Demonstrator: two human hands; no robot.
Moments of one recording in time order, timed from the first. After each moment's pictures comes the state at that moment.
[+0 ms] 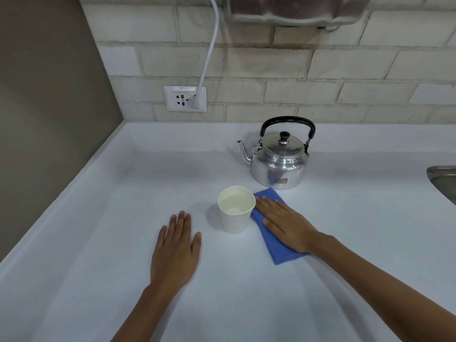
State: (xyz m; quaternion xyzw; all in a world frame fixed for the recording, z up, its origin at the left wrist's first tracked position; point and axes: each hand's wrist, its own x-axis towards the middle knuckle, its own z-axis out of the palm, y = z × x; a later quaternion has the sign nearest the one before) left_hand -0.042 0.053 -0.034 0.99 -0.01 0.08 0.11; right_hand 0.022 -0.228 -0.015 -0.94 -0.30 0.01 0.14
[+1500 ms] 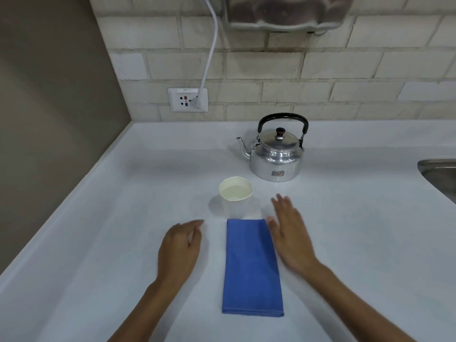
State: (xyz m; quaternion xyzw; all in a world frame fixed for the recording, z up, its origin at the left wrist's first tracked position) left_hand -0.087 0.044 0.004 0.92 0.02 0.15 0.37; right_hand -0.067 -0.188 0.006 -0.95 -0.06 -0.10 0.30
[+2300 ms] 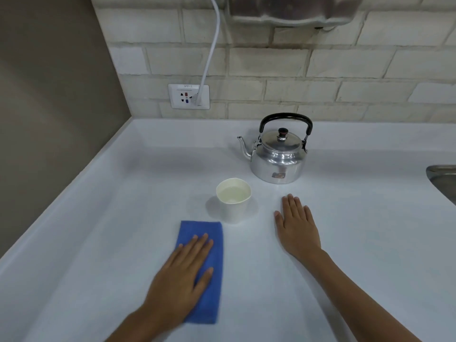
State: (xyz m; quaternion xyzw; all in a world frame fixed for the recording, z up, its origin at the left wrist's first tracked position) left_hand -0.121 0.047 -0.008 0.98 -0.16 0.01 0.12; right_hand -0.018 -0.220 -0.025 -0.99 0.01 -0.03 0.10
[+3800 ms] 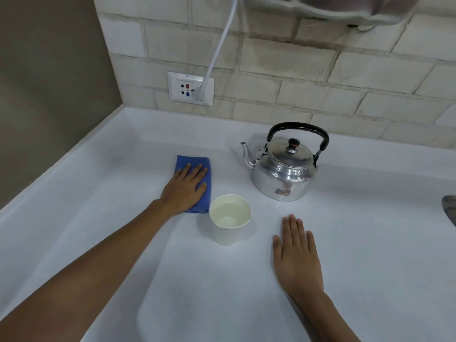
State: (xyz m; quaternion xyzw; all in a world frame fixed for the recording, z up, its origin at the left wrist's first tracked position) left_hand 0.120 0.052 -0.017 0.99 -0.10 0.01 0.11; right_hand -0.018 -0.216 -0.030 -0.99 0.01 -0.06 0.10
